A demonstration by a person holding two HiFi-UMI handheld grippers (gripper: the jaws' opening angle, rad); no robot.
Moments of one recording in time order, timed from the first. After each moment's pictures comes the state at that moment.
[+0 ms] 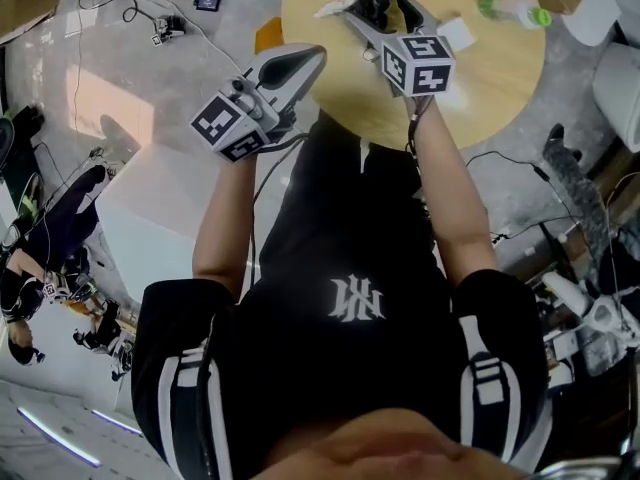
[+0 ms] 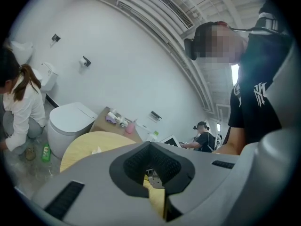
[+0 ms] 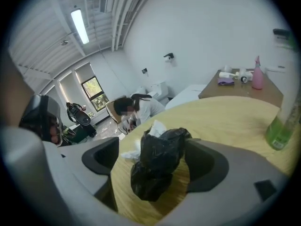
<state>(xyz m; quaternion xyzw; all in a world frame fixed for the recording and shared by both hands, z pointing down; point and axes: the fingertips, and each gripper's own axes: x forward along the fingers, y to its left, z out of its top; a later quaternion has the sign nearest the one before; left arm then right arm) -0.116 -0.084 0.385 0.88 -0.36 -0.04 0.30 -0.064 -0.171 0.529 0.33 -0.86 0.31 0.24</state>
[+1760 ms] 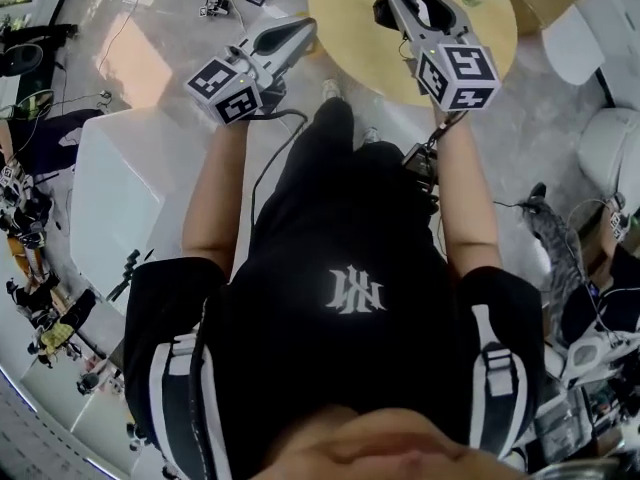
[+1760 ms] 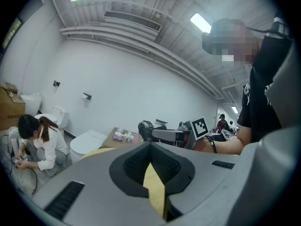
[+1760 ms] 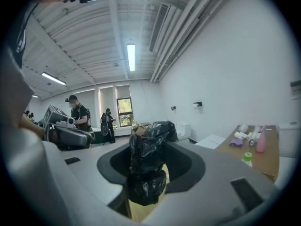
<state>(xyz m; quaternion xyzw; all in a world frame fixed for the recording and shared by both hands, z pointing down) -0.039 0.077 0.248 0.86 -0.49 -0.02 0.17 0.042 -0.040 0.256 0.24 -0.96 0.10 0.08</state>
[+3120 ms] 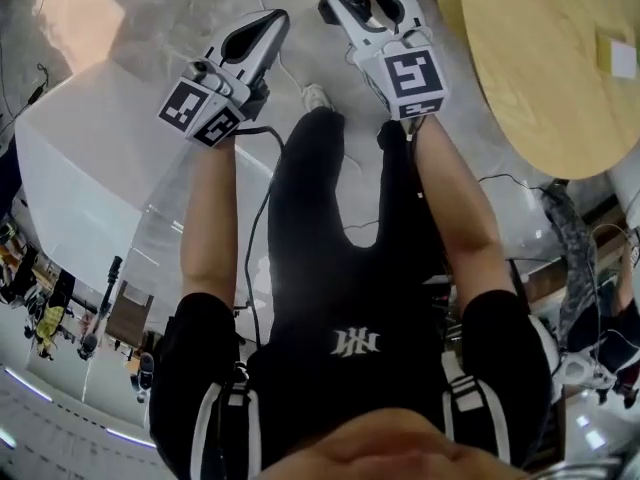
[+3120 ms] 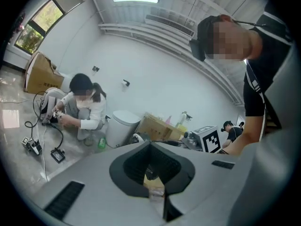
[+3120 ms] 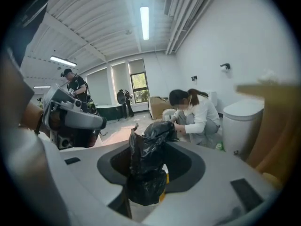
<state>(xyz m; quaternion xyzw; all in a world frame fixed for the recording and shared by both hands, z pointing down) -0.279 0.163 0.583 0.78 -0.56 -0.05 0.26 -0.240 0.094 0.624 0.14 -0.97 0.11 0.19</state>
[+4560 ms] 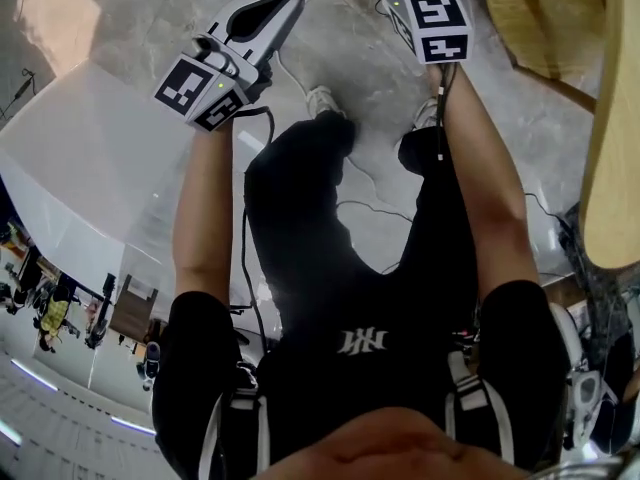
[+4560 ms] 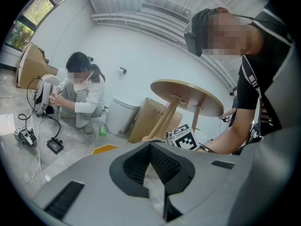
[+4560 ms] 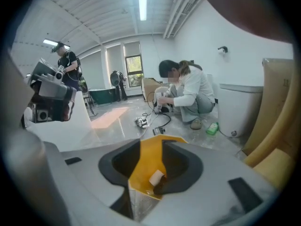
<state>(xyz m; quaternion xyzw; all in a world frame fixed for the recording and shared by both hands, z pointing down) -0.266 0.122 0.772 0.80 -0.54 0.00 0.26 -0.232 0.009 0.877 0.16 -0.95 0.10 0.27</state>
